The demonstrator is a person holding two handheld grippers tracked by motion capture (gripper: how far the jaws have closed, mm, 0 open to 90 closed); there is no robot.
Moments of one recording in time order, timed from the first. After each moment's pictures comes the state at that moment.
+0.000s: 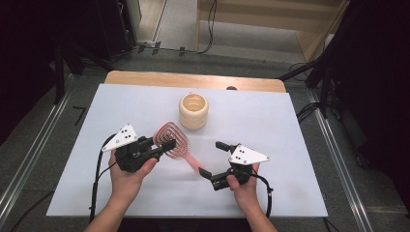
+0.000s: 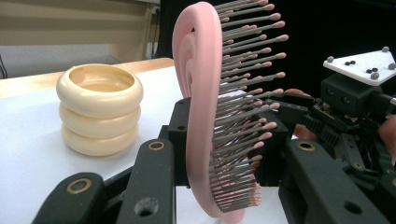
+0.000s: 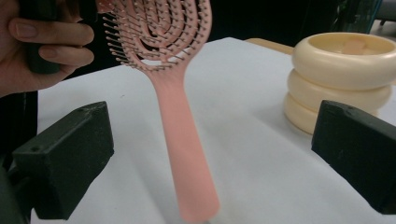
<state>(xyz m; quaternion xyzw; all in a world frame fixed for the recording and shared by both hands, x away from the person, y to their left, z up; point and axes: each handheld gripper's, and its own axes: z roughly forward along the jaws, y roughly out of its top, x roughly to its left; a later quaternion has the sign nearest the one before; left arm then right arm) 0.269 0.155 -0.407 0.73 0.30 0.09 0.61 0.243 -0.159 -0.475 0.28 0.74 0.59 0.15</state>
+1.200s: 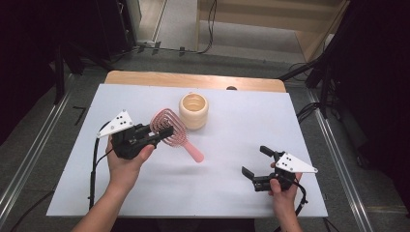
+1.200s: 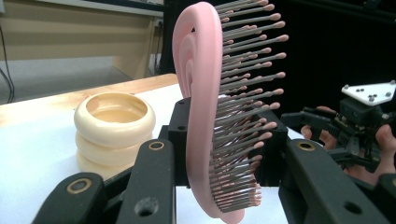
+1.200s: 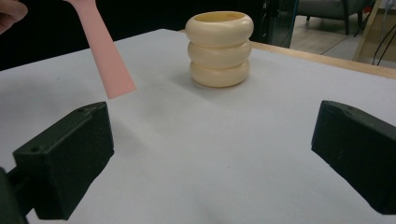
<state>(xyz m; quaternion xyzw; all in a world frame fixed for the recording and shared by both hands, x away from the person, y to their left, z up) 0.291 0.159 -0.385 0.72 0.29 0.09 0.62 0.218 -0.267 -0.491 0.36 0.71 0.56 0.21</state>
